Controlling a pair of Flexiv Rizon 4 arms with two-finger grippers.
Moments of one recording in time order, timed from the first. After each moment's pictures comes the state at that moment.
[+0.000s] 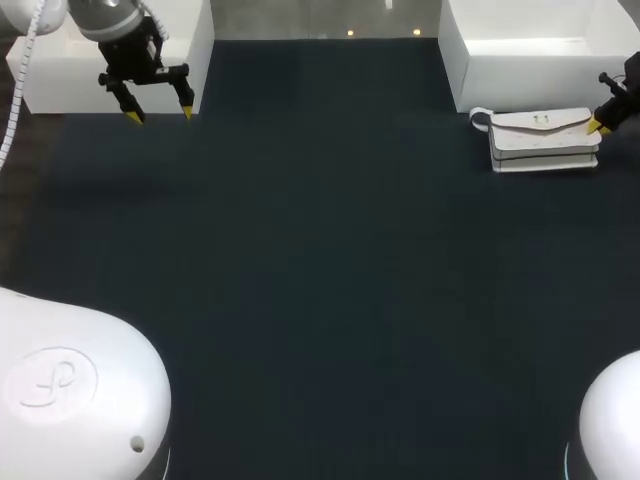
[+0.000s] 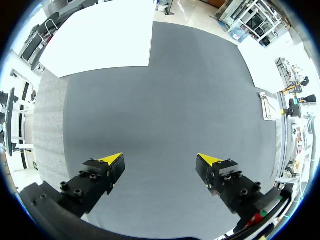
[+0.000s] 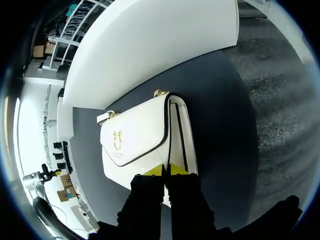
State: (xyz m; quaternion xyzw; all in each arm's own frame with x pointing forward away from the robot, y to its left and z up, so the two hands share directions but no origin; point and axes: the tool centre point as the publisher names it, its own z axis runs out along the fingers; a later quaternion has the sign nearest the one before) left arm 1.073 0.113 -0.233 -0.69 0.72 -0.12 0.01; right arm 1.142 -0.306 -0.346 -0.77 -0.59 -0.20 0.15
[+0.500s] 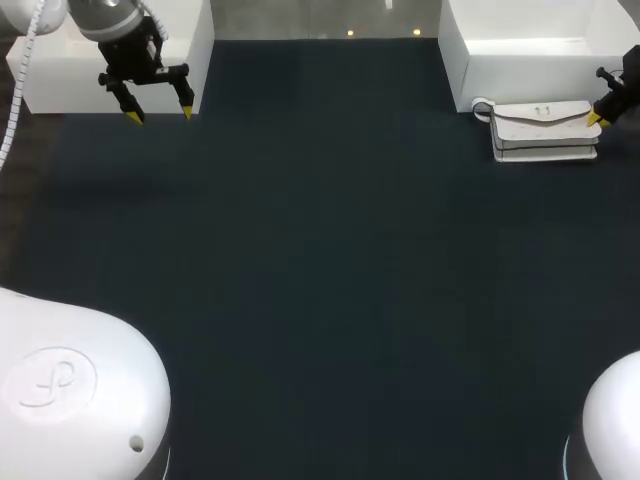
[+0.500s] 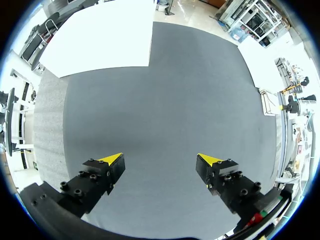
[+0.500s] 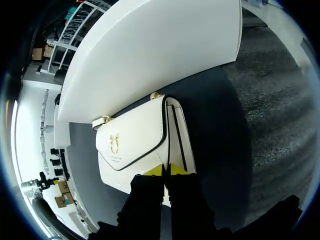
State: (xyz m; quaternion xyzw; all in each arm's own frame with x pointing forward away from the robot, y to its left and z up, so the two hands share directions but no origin) left arm 1.073 0.113 -0.233 -0.69 0.72 -0.12 0.01; right arm 1.172 -0.322 -0.352 -0.78 -0.58 -0.21 0.12
